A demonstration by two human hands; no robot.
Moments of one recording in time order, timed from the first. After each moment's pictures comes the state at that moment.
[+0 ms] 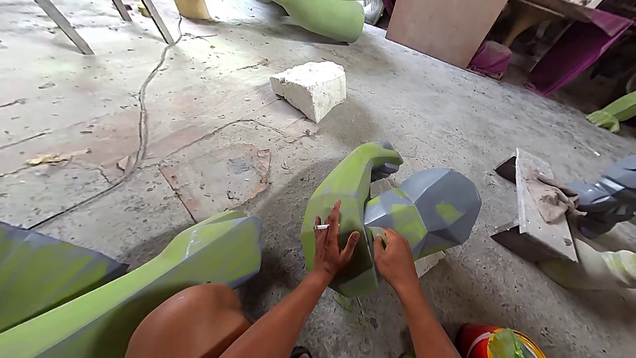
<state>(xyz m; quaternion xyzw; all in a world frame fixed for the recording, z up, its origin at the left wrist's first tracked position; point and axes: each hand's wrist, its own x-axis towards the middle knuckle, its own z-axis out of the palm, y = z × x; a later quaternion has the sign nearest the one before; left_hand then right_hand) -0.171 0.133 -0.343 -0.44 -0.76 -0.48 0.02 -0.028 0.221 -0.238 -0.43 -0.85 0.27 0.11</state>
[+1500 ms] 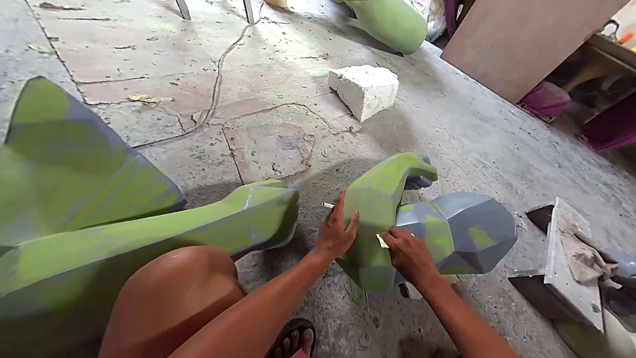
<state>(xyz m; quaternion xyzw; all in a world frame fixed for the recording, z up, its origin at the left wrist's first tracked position) -0.205 0.073 -0.302 -0.29 -0.79 -0.53 -0.11 -0.049 0.233 -0.250 -0.07 -1.00 -0.04 -0.02</state>
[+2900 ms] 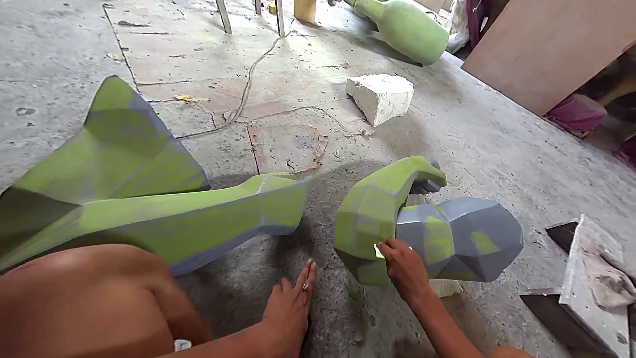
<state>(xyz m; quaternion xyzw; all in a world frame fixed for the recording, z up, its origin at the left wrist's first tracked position) -0.088 -0.064 -0.267 -0.35 -0.86 0.07 -0.36 -0.019 0.210 -0.258 -0.08 -1.00 0.01 -0.03</state>
